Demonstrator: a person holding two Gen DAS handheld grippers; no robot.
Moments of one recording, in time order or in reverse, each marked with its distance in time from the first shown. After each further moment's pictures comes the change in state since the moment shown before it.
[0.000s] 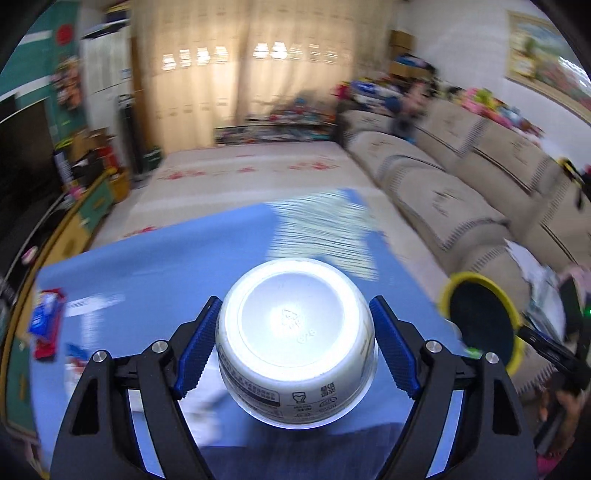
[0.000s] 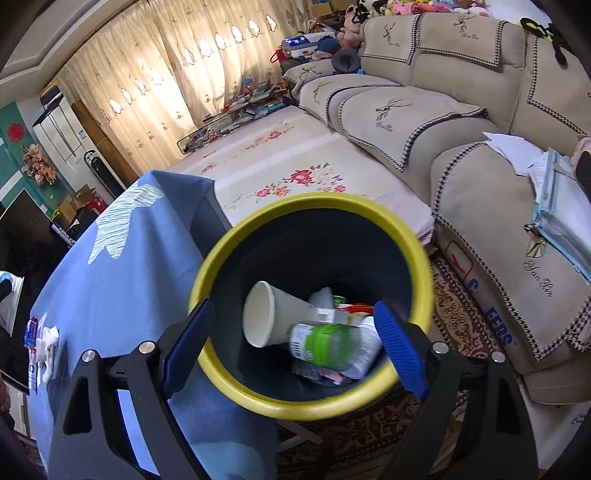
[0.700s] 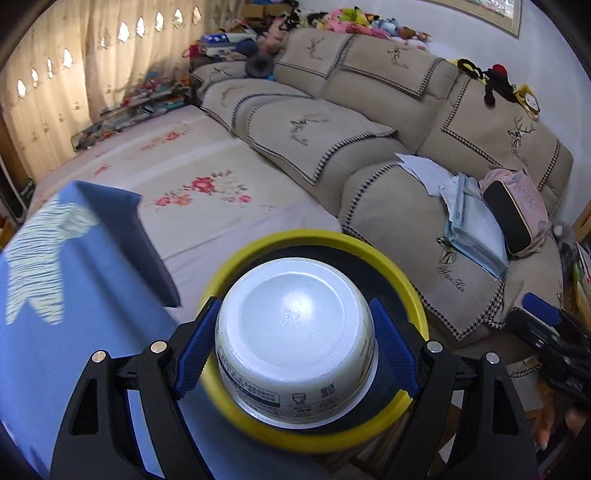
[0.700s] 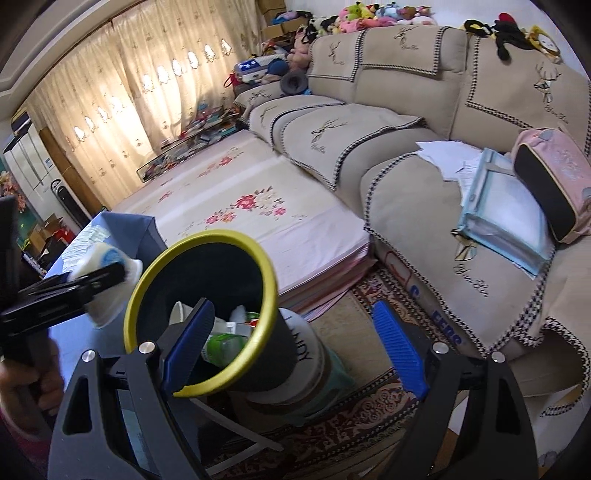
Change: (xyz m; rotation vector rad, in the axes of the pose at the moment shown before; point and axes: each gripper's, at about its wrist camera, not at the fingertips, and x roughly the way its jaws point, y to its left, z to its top) left arm 0.131 -0.296 -0.006 0.300 0.195 -0.331; right arm -0.067 -0.095 0.007 0.078 -0.084 -0.137
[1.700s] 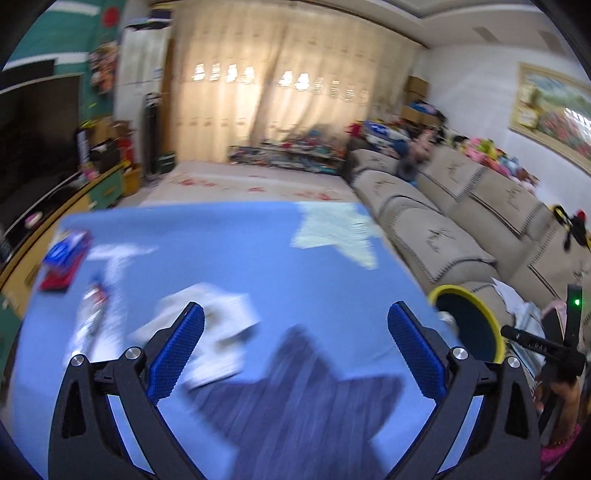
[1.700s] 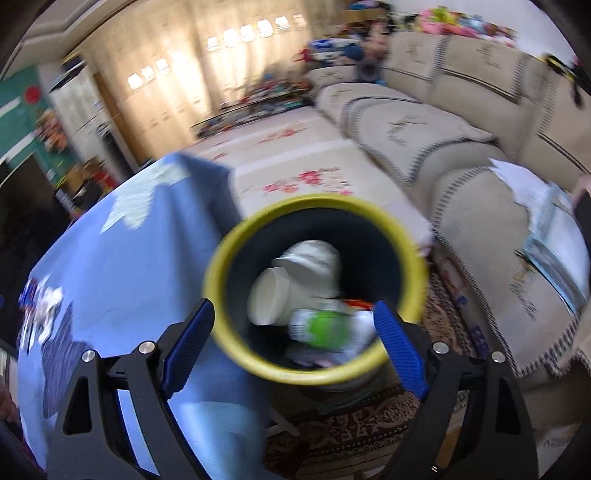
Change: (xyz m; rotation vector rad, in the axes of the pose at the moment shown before) left arm -0.283 0.246 -0.242 -0.469 -0.375 0.349; right arm 0.026 0.158 -0.037 -0.266 0.101 0.186
